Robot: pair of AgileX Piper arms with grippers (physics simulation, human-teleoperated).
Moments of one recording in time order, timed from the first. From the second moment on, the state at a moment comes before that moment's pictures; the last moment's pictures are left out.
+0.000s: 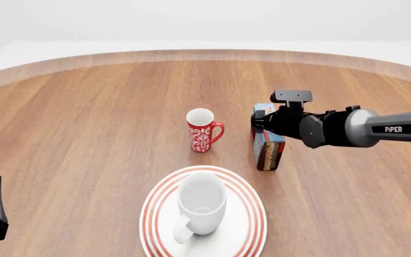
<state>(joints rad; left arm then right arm) 0.18 0.01 0.00 -0.10 -0.04 0.28 1.87 -1.04 -0.14 0.17</state>
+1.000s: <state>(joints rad) 0.18 0.01 0.00 -0.10 -0.04 0.28 1.86 -1.02 -0.14 0.16</state>
